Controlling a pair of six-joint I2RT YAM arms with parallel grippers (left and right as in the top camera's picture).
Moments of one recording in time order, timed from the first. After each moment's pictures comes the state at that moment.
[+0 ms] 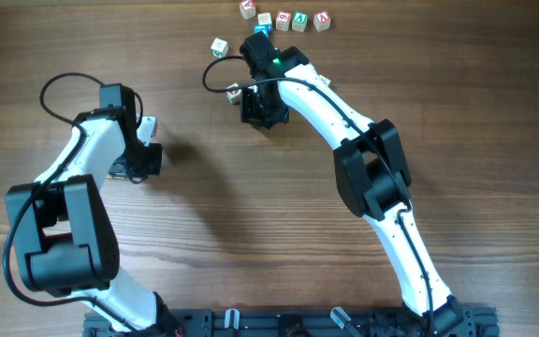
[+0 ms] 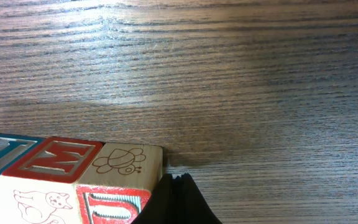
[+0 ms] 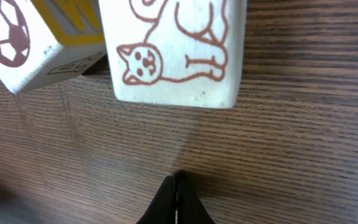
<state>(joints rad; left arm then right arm) 0.13 1.83 1.11 -0.78 -0.08 0.19 0.57 2.57 2.24 -1.04 -0.25 0.56</state>
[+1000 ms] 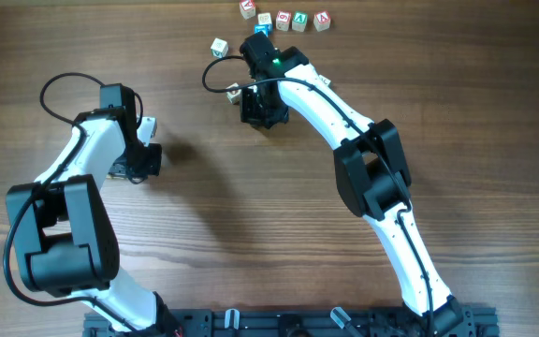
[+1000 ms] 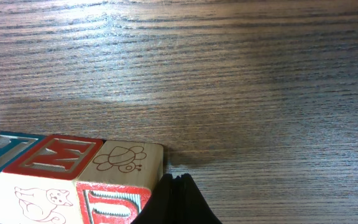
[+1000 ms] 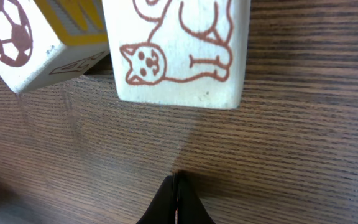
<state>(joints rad) 0.13 1.83 1.11 -0.79 -0.09 0.19 0.57 2.57 2.24 -1.03 -0.25 0.56</state>
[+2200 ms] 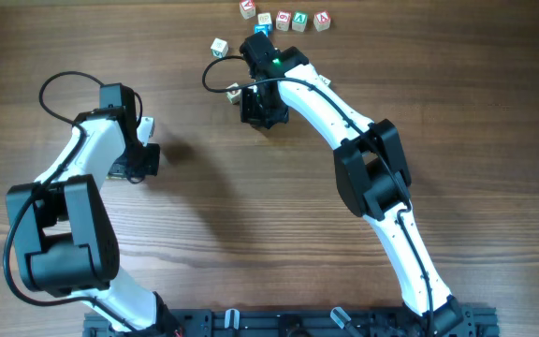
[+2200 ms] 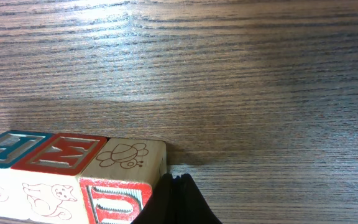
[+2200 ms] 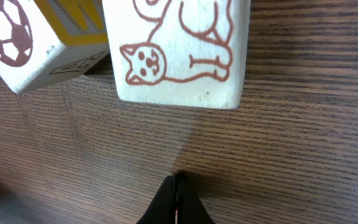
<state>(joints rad) 0.13 1.83 1.11 -0.78 -0.13 0.19 0.57 2.57 2.24 -1.03 -0.26 0.56</state>
